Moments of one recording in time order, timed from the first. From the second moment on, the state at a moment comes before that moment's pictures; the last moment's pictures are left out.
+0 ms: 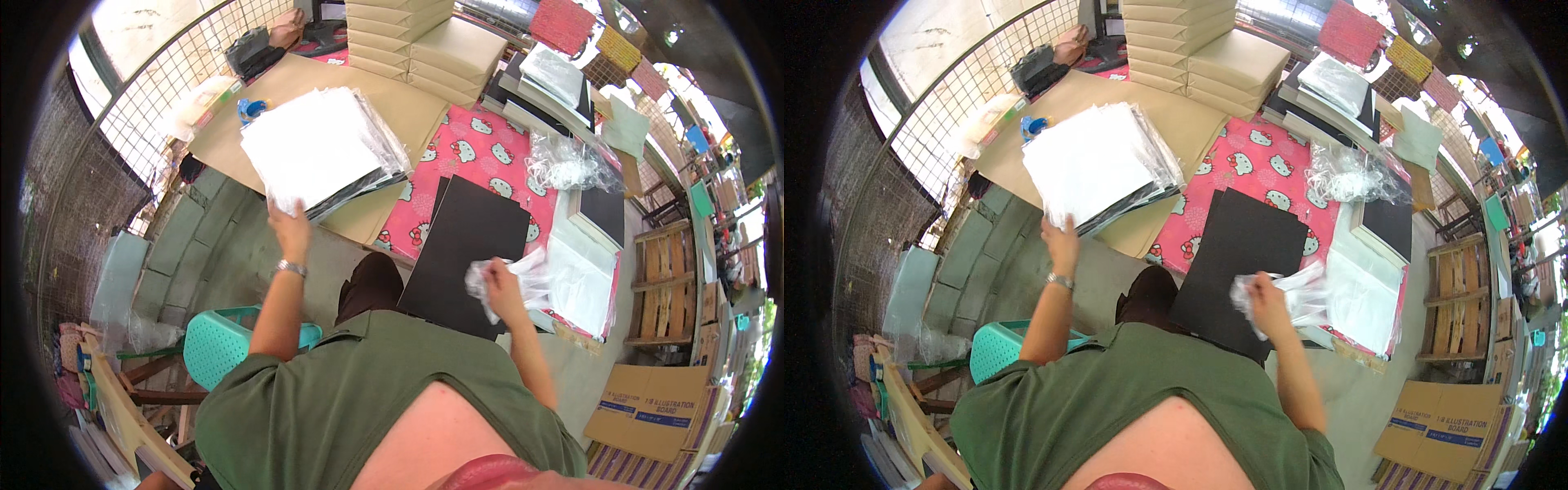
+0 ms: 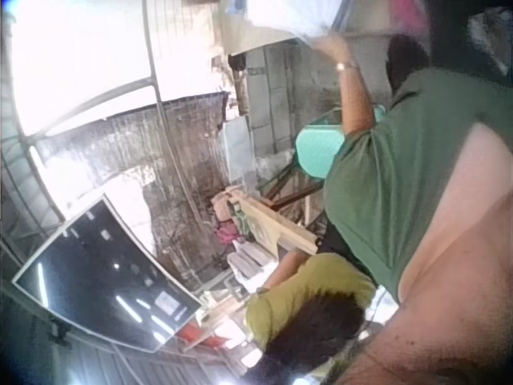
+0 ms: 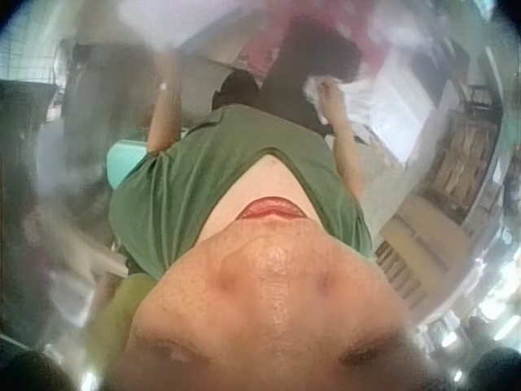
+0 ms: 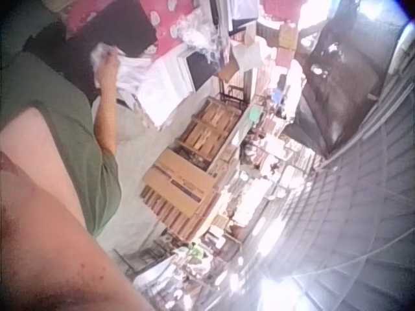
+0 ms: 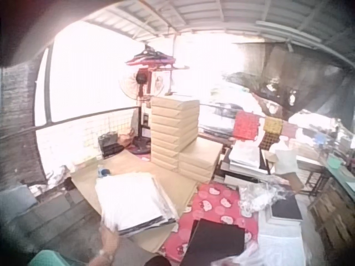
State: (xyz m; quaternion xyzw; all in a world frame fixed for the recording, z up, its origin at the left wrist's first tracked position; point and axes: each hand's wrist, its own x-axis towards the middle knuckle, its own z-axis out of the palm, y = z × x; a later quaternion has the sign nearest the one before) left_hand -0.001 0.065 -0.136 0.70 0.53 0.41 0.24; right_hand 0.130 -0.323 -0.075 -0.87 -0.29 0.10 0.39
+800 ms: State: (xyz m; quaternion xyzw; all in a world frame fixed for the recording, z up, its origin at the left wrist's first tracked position) left_hand 0.110 -0.066 -0.012 0.59 -0.03 0.12 0.80; right_hand 0.186 -0.289 0.020 -0.79 -0.35 0.10 0.50
